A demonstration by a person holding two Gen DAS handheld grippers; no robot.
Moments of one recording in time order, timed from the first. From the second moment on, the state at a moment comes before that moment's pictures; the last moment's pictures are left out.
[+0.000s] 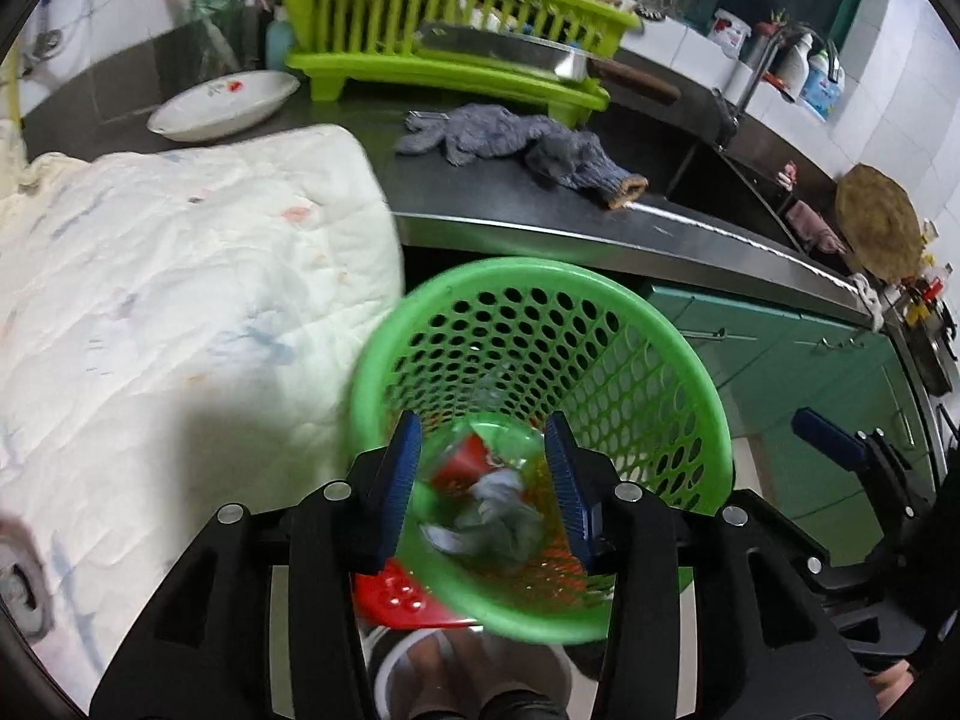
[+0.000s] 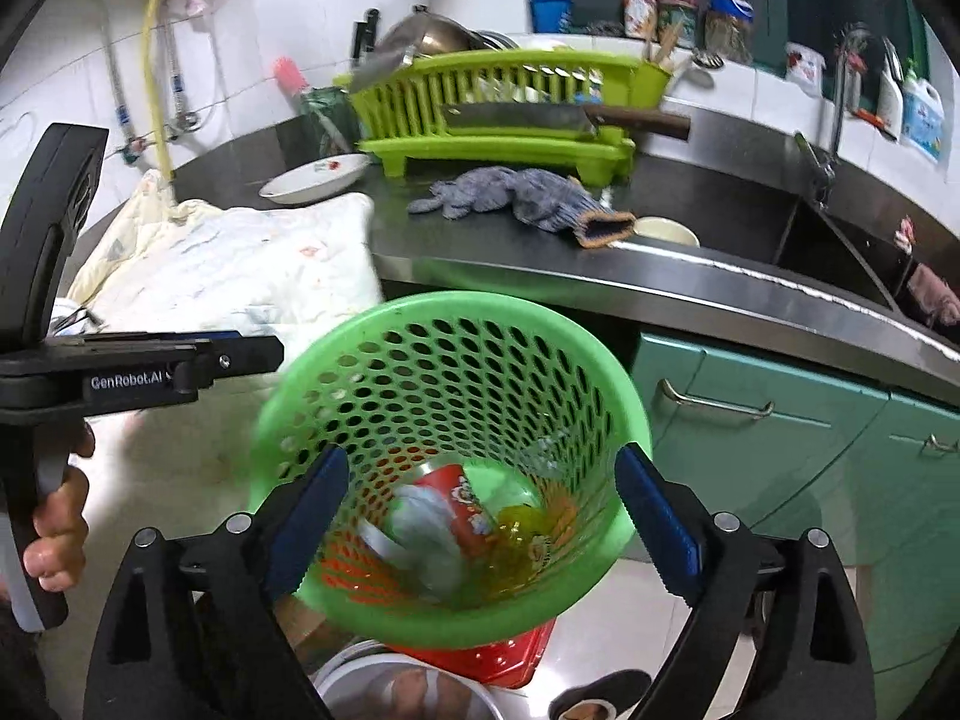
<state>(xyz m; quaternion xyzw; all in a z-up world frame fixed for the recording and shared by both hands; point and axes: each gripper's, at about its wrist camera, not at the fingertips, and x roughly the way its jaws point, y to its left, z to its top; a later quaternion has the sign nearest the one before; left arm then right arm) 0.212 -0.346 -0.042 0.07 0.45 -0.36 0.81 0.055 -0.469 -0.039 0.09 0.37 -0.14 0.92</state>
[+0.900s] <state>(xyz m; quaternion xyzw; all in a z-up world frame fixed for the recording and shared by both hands) 0.211 -0.007 0.065 0.02 0.35 -0.07 0.93 0.100 -0.239 0.002 0.06 0.36 0.12 0.92</state>
